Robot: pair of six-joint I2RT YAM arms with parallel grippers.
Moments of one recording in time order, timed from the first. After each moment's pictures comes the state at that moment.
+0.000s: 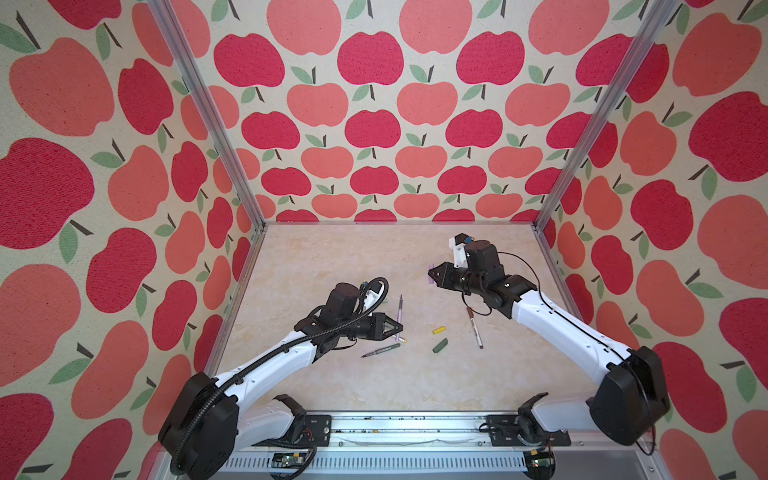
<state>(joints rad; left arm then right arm) -0.63 1.19 0.66 -0.07 0.68 -0.62 0.62 1.37 1.08 -0.28 -0.22 0.66</state>
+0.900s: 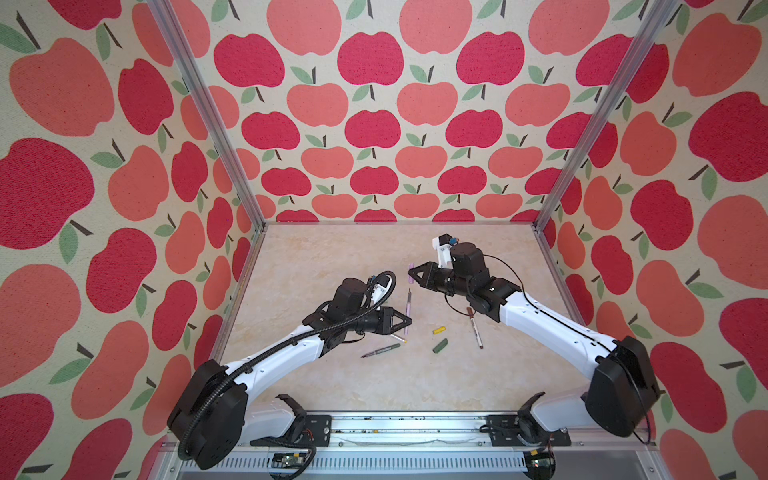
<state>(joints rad) -0.66 1.25 0.71 0.02 0.67 -0.64 0.71 1.42 1.08 -0.14 -0.26 0.79</state>
